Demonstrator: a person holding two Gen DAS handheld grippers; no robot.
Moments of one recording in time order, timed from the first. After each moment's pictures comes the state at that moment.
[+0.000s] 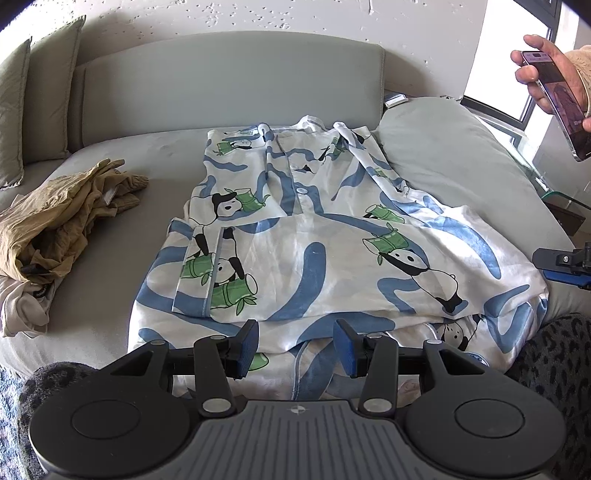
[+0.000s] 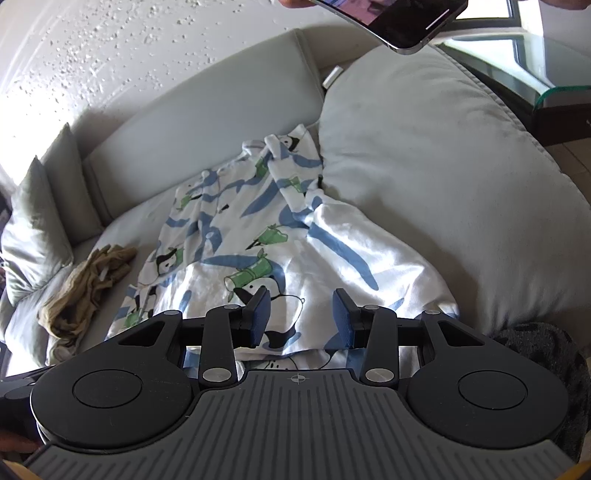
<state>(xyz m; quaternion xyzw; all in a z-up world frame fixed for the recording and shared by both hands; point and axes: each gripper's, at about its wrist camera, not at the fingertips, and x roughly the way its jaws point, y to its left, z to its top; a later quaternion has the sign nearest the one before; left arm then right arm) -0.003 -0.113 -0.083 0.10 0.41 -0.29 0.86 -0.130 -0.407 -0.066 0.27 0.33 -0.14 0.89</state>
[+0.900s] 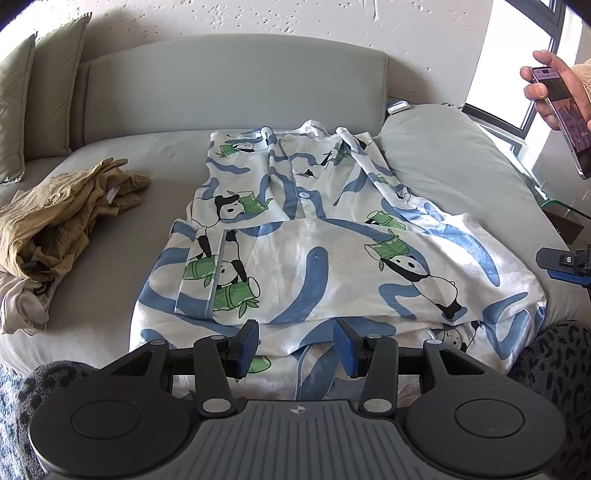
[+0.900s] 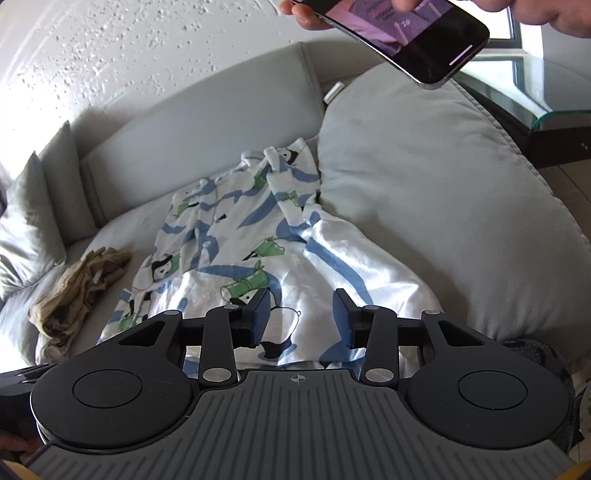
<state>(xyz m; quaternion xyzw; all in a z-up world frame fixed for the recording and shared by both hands) 0.001 -0.107 -0.082 0.08 0.40 -0.29 0.86 -0.128 -0.401 -0.056 0.24 0.33 -0.15 0.90</state>
